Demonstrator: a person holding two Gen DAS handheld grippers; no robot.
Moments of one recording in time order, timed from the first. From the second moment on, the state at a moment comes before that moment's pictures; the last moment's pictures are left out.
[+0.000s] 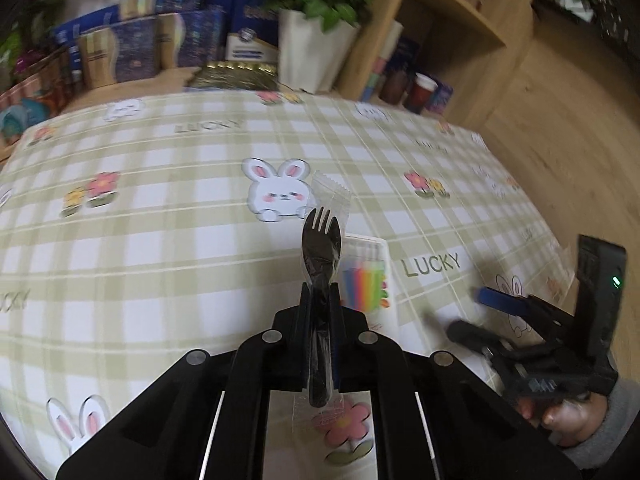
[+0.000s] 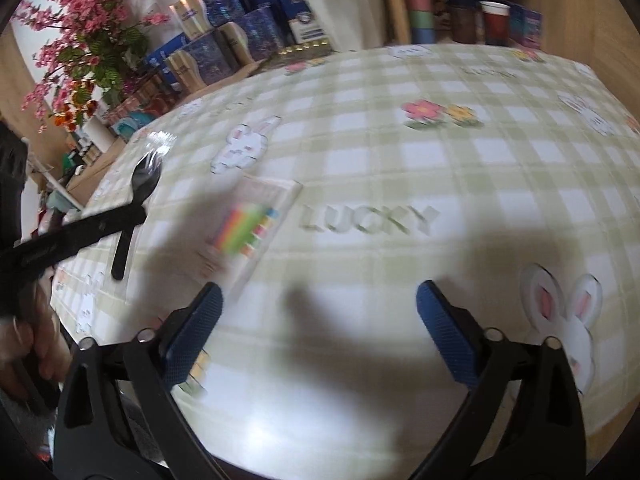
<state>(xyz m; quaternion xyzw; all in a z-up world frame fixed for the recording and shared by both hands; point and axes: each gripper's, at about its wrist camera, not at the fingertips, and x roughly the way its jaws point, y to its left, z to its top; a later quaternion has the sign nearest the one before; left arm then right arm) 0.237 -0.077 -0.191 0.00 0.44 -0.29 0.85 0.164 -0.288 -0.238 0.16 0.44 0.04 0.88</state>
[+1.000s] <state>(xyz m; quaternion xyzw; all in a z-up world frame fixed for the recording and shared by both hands) 0.168 0.028 -0.193 -0.09 0.42 -0.24 0.87 0.248 -0.199 -0.239 0.02 0.49 -0.01 0.87</state>
